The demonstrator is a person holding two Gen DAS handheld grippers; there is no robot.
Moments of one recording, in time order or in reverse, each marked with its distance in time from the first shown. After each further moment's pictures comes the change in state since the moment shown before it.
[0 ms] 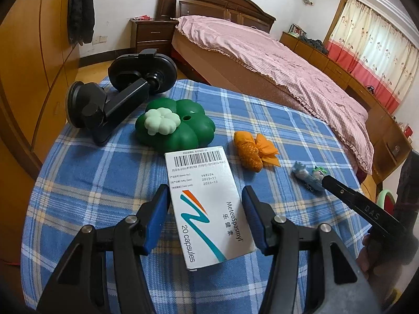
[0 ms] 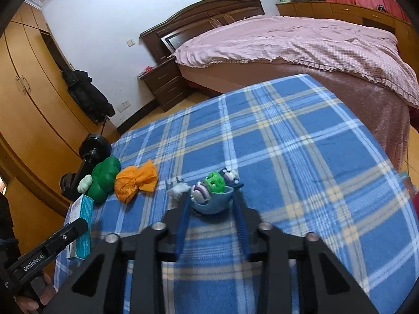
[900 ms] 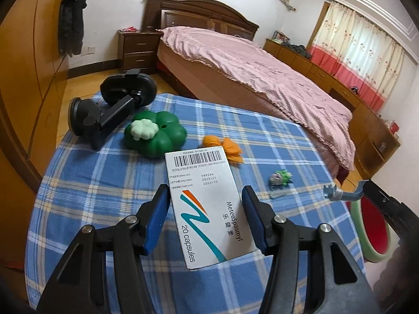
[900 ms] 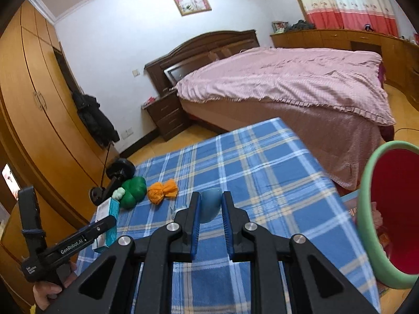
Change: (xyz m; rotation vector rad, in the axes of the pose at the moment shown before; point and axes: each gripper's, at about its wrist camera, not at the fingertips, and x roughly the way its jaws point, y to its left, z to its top) left arm -0.049 -0.024 -0.012 0.043 -0.053 -0.086; right arm -0.140 0.009 -0.022 -0.008 -0.195 -0.027
